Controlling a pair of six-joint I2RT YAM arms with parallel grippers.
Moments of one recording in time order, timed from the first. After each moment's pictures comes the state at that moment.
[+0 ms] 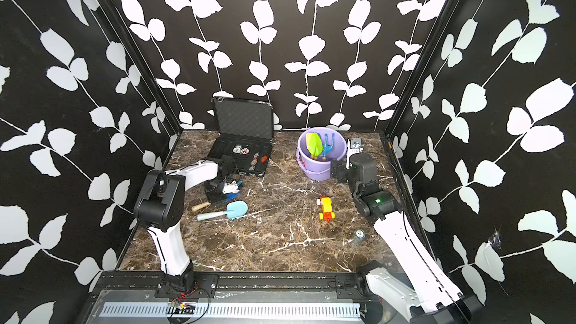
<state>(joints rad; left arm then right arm) -0.29 1.92 1.24 -0.98 -0.34 0.77 0.36 0.98 0.98 -0.42 0.31 0.07</state>
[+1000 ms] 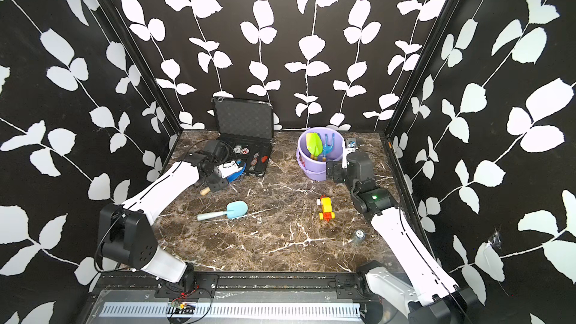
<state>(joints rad) -0.34 1.53 1.27 -0.92 -0.16 0.71 0.36 1.02 0.98 -0.41 0.20 0.09</state>
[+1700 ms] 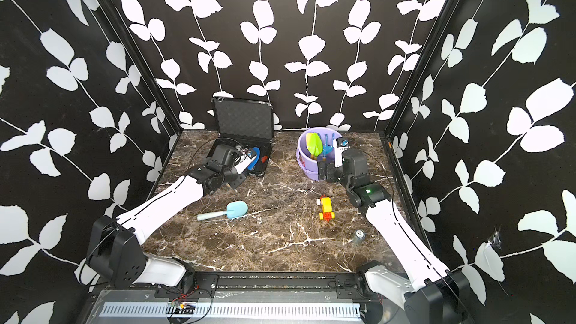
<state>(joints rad) -0.55 1.42 1.12 -0.50 -0.18 0.41 0.36 1.10 0.98 -0.36 0.01 0.15</state>
